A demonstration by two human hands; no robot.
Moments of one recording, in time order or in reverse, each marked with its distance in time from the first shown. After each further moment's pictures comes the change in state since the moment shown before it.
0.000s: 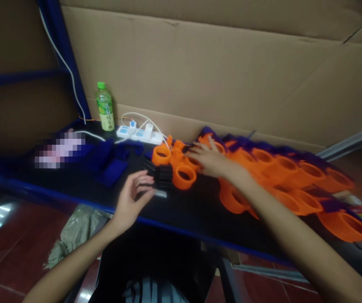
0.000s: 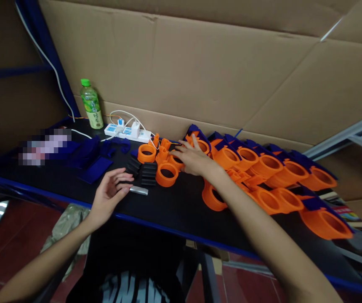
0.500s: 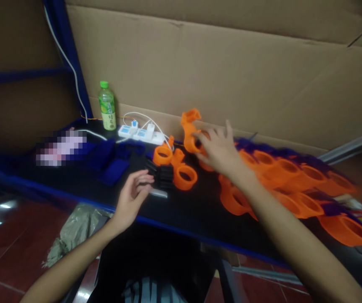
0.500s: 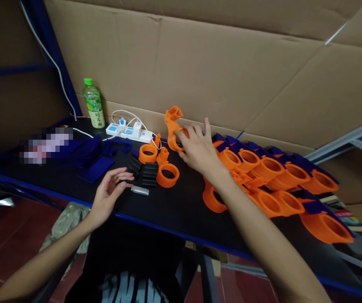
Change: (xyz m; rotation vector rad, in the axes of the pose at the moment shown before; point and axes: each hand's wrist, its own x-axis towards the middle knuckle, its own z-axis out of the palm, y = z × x) left_hand 0.002 0.003 0.000 0.000 0.057 -0.041; right_hand 0.005 -0.026 -0.053 -0.119 0.364 0.216
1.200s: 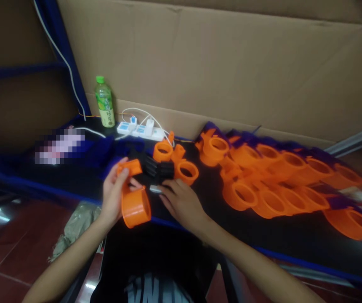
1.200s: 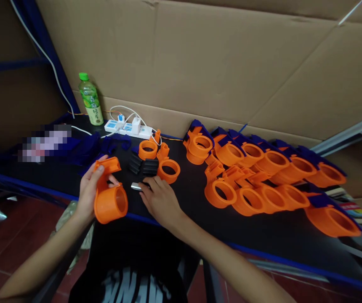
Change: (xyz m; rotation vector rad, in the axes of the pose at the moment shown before) left_hand 0.010 0.026 -0.016 -0.207 0.277 -0.232; right_hand -0.083 -0.151 0.014 0.549 -0.044 -0.025
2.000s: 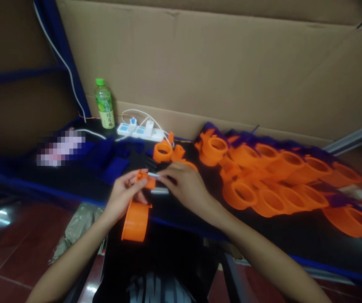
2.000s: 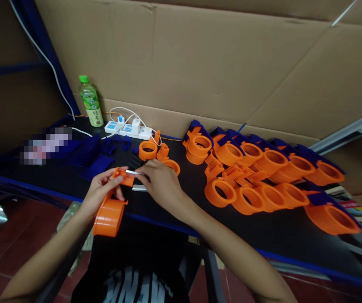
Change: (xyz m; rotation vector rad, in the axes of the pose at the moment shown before) left_hand 0.000 0.004 0.003 0.272 -0.256 -0.124; right_hand 0.048 0.002 -0.039 0.265 0.059 0.072
